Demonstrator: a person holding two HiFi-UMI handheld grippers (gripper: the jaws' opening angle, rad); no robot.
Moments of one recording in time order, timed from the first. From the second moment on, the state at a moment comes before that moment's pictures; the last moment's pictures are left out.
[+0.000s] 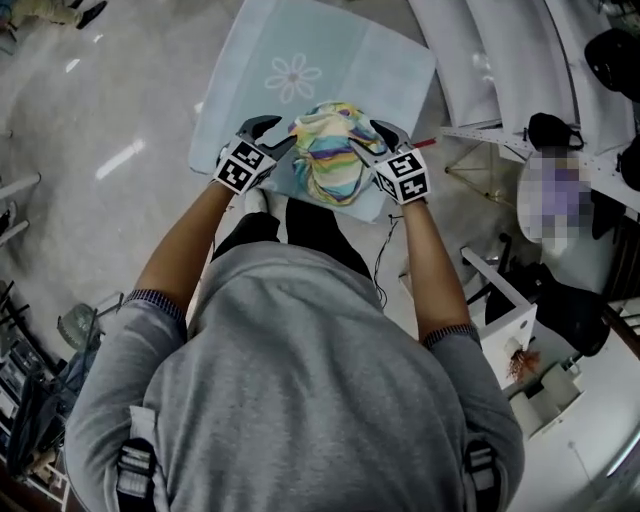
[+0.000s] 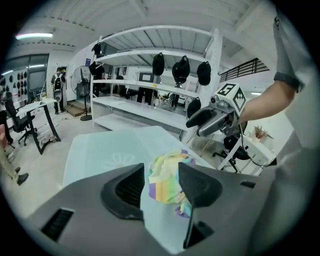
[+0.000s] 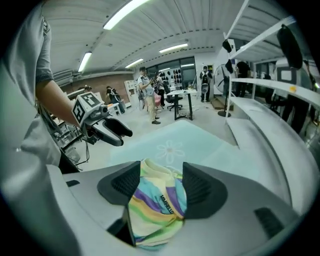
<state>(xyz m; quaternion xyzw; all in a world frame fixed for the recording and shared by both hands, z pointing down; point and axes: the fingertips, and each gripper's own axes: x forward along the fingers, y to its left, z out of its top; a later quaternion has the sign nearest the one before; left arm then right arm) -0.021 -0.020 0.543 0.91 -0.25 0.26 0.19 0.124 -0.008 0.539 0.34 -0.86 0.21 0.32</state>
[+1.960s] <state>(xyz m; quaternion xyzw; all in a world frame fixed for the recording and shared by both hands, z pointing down) -0.003 -0.120 0.343 0.96 -0.24 0.13 -0.02 0.169 -0.079 0.358 0.42 -0.87 -0.01 0.24</state>
